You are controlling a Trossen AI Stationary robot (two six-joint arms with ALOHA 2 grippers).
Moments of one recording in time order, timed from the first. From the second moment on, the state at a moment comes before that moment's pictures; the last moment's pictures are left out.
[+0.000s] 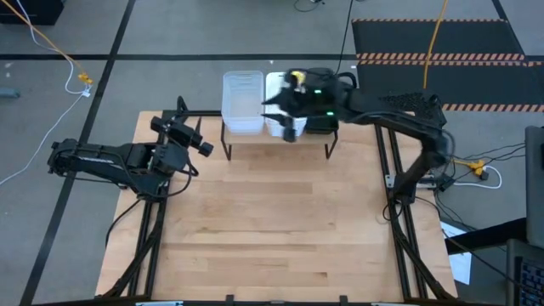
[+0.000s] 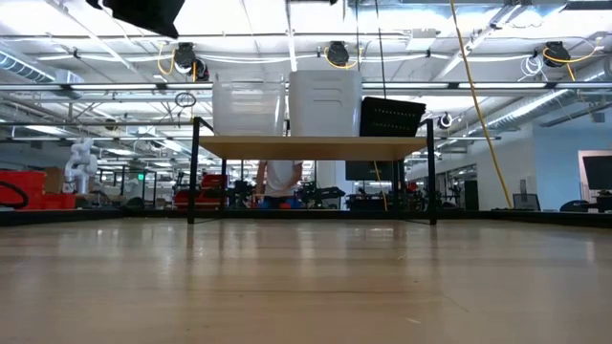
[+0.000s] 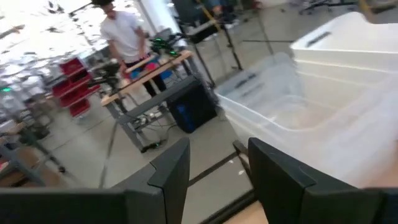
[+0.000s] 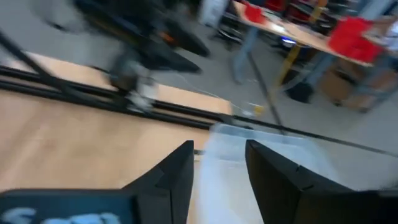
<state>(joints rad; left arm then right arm) -0.11 0.89 0.89 -0.49 -1.33 -0.08 -0.30 1.67 1.84 -0.50 -0.11 -0.39</state>
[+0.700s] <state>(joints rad) -0.10 0.97 0.89 -0.35 -1.05 -0.08 -0.34 0.96 0.84 -0.22 -0.18 -0.17</state>
